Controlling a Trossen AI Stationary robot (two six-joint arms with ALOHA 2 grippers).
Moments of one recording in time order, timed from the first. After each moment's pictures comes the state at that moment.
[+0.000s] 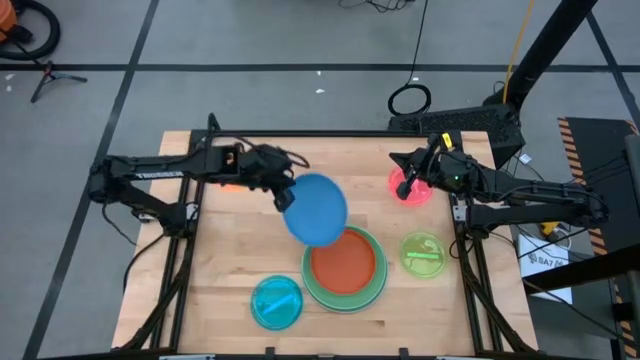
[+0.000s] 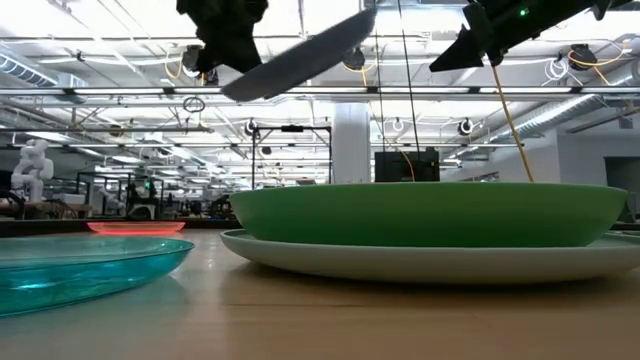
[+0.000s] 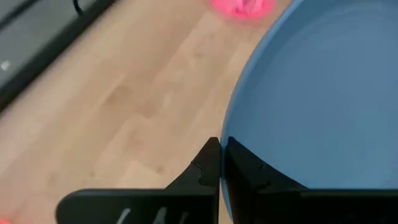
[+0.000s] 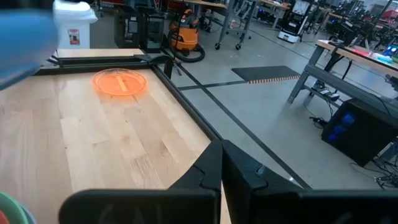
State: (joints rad) left arm 0.13 1.37 1.25 -0.71 -0.11 -0.37; right arm -0.20 0.77 0.64 -0.14 0.42 -0.10
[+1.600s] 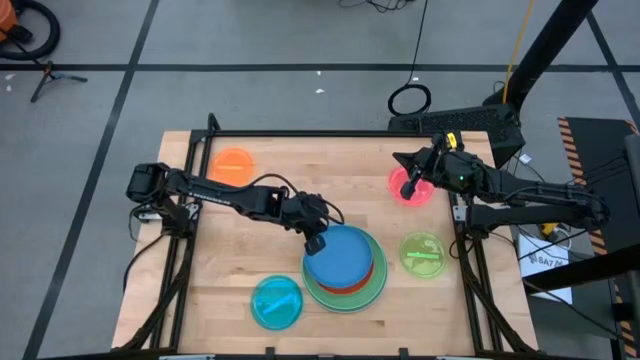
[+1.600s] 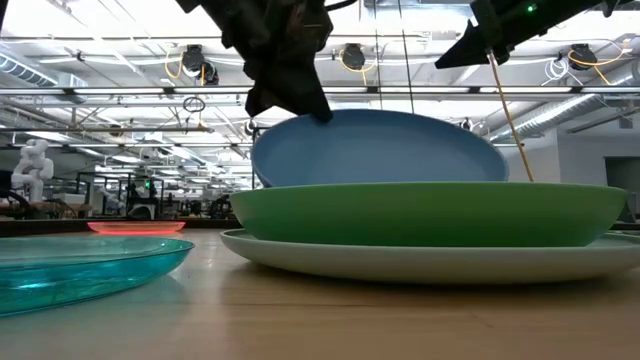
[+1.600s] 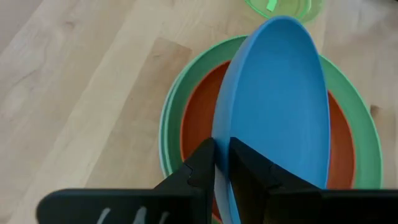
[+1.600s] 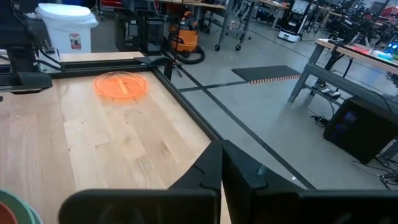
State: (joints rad) left arm -0.08 1.70 1.25 -0.41 -0.04 -0.45; right arm -0.20 0.73 0.64 -0.18 0.41 -0.08
